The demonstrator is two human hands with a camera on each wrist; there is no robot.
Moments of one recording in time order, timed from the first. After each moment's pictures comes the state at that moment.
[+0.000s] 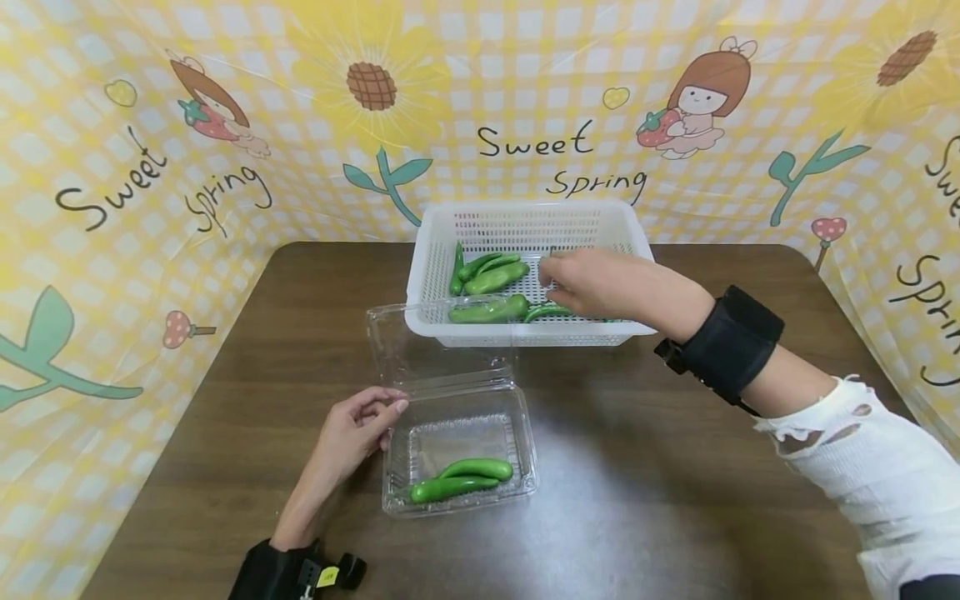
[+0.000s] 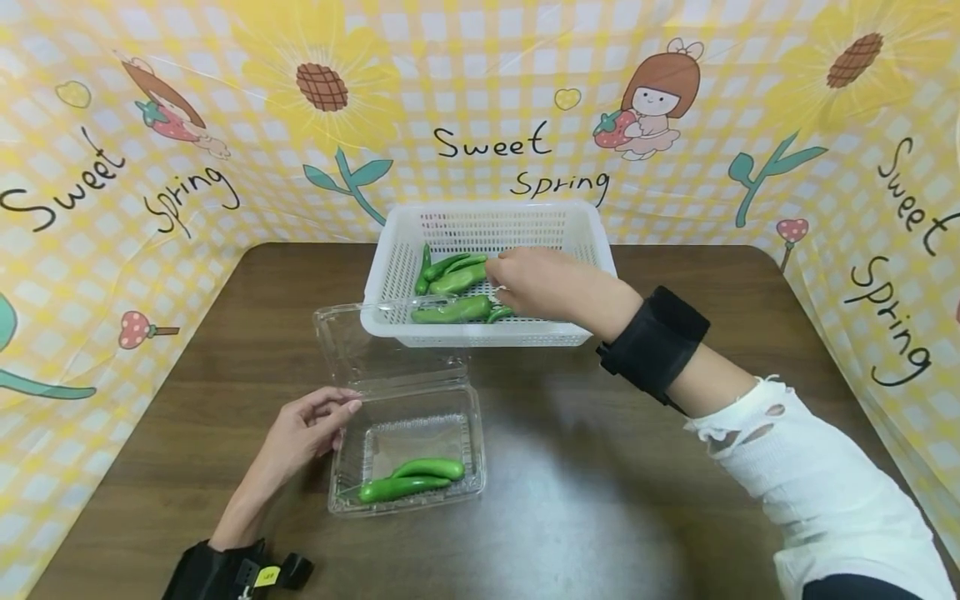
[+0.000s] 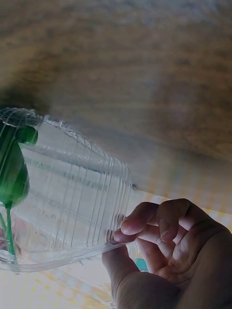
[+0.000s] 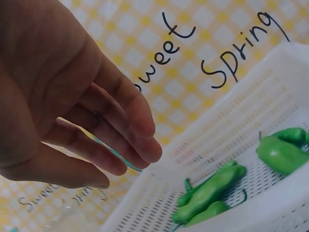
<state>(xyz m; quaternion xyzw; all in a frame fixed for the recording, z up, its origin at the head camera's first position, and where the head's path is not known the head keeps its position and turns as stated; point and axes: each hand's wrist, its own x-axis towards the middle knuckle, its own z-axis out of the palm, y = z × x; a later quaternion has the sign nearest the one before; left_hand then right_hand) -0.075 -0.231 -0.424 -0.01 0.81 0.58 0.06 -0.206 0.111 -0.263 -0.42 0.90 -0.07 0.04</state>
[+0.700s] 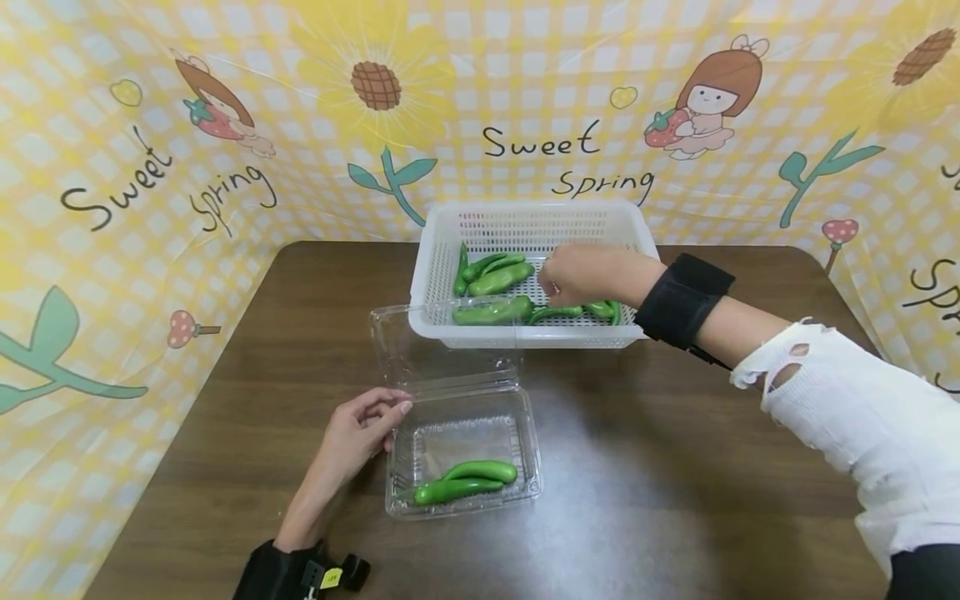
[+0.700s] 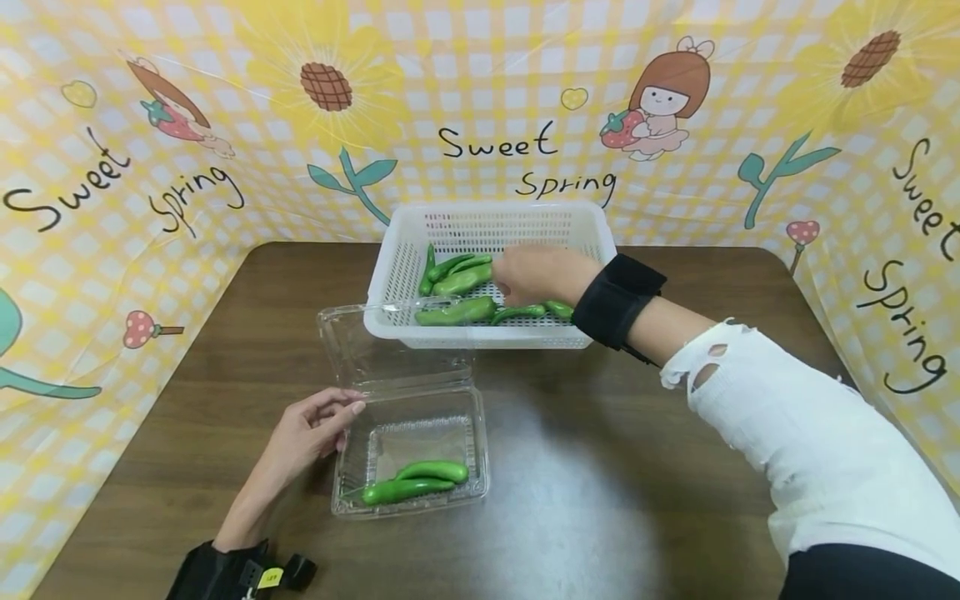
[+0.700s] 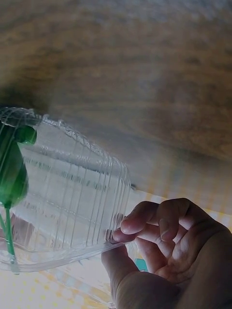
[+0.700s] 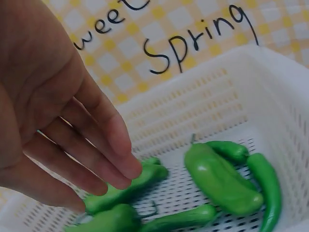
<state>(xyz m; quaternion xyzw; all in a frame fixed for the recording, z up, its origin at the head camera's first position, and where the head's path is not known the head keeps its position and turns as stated) -0.075 -0.231 -0.424 -0.01 0.81 0.58 0.07 -0.260 0.097 -0.291 -0.43 0.89 0.03 0.13</state>
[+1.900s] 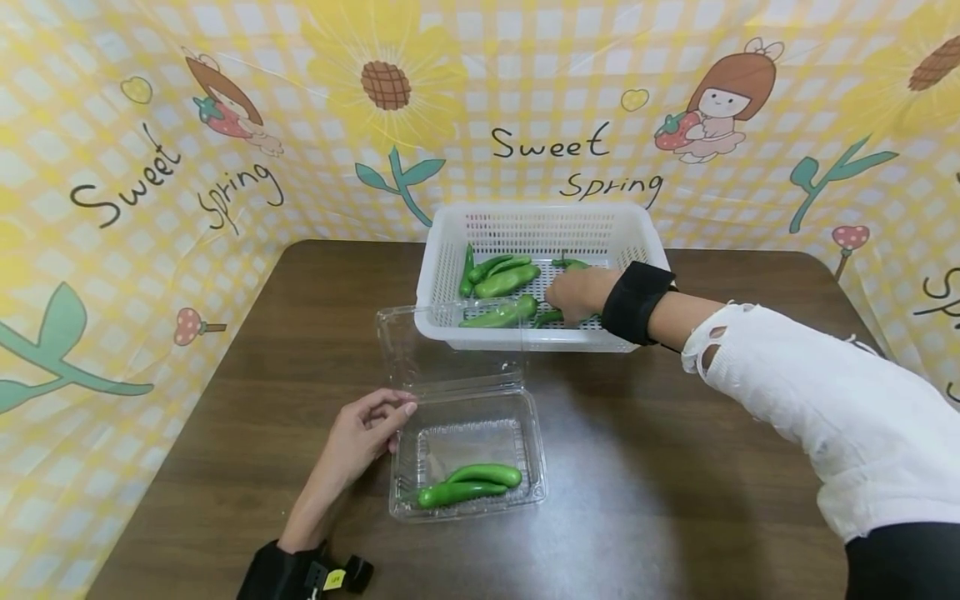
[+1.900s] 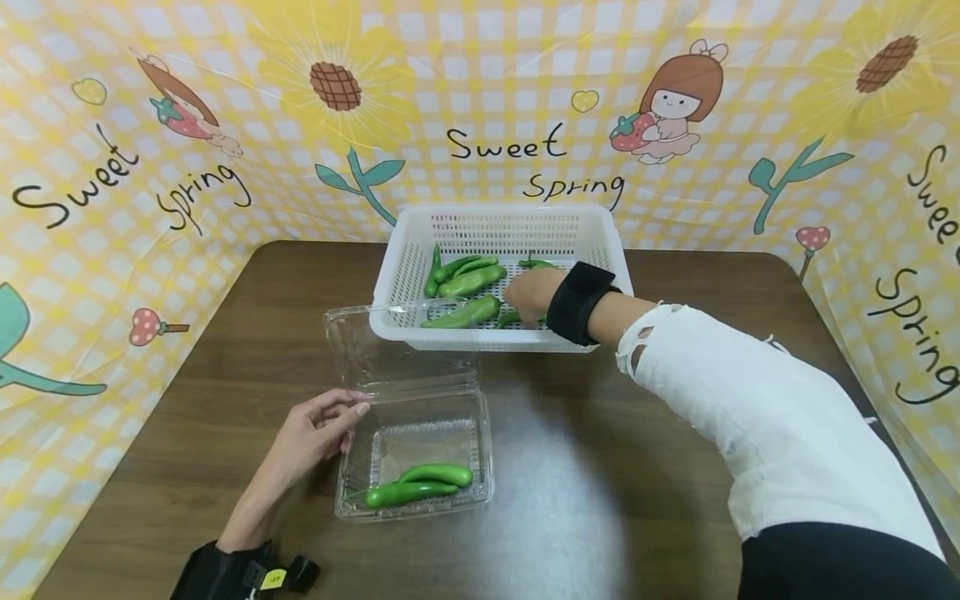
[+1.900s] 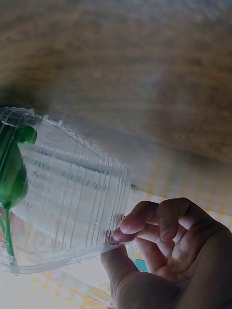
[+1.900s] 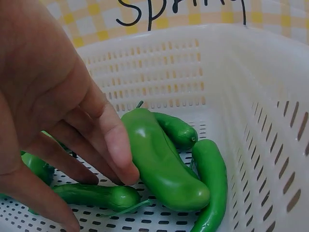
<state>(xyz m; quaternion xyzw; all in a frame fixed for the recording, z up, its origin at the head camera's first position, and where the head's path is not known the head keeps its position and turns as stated) -0.076 -0.232 -0.427 -0.01 0.80 0.59 0.07 -0.287 0.075 -0.346 -0.34 0.89 0.16 0.27</state>
